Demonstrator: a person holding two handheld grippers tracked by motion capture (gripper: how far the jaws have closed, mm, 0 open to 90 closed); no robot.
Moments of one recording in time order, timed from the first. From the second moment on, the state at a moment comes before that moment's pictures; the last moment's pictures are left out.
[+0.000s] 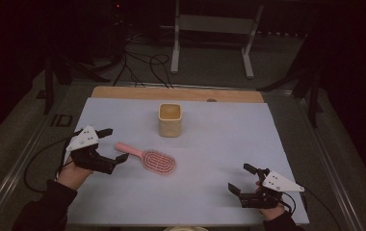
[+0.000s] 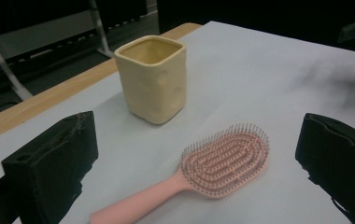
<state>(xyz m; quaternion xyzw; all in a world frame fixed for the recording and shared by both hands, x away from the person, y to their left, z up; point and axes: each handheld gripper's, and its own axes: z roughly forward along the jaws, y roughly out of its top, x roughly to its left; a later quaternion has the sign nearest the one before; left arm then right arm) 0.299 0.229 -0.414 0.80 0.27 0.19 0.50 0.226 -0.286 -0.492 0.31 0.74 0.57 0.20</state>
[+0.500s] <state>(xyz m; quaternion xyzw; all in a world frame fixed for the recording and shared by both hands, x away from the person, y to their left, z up) 0.319 0.230 -0.422 0.80 0.29 0.20 0.48 0.226 -0.286 -0.492 0.31 0.74 0.57 0.20</state>
